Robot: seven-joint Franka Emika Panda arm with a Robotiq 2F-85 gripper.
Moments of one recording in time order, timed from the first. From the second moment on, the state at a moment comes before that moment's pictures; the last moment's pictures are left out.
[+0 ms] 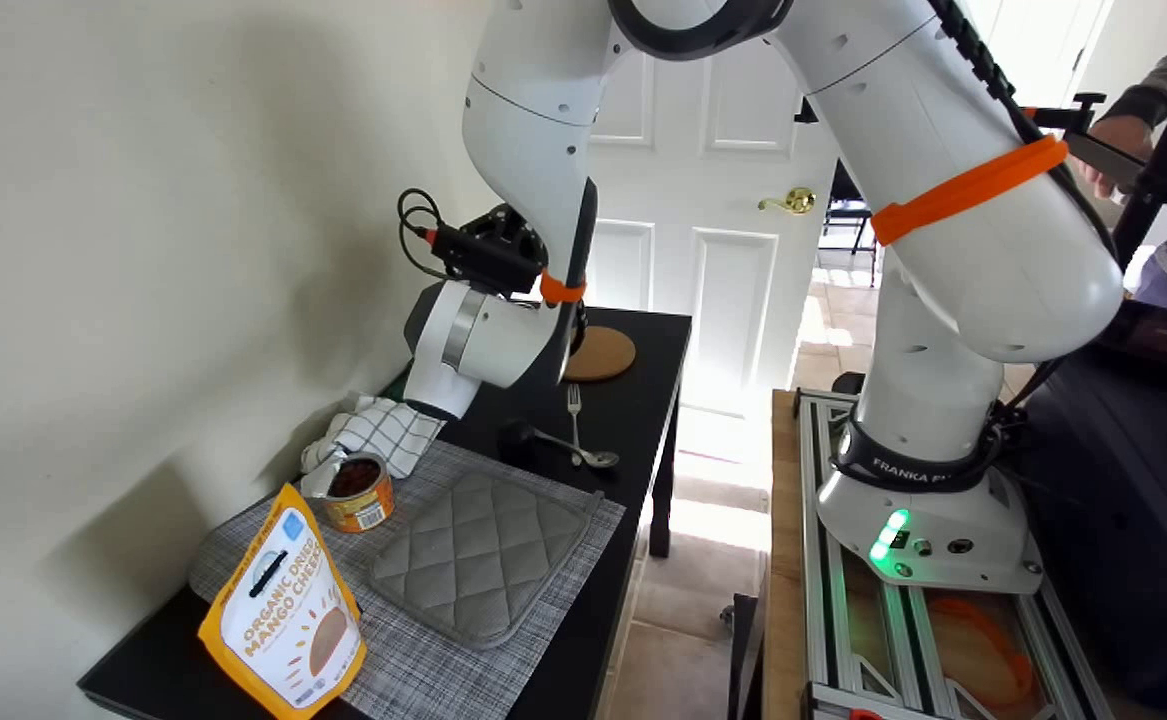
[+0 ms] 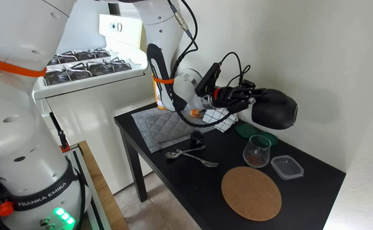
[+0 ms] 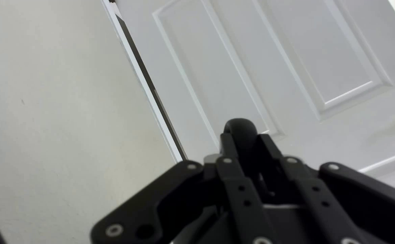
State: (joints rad) arm 0.08 0.63 0.04 -2.06 -1.72 1.13 0.04
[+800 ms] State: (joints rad) arm 0.07 0.53 0.13 -2.00 -1.53 1.38 0.16
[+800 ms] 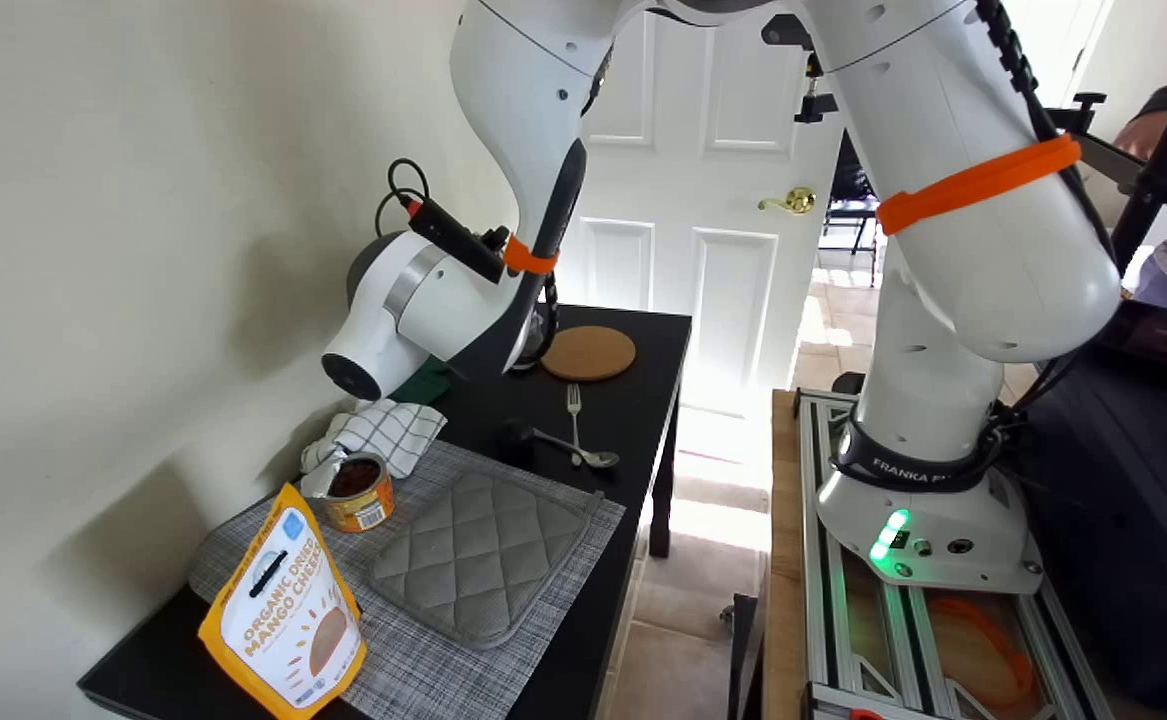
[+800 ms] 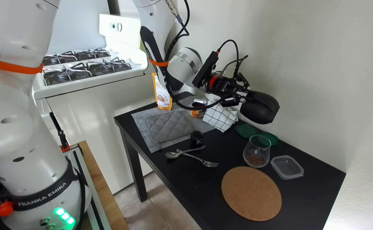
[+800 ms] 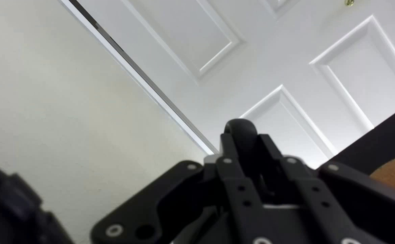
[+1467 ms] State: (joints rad) arm 0.09 0.52 0.16 -2.01 -1.45 1.48 0.25
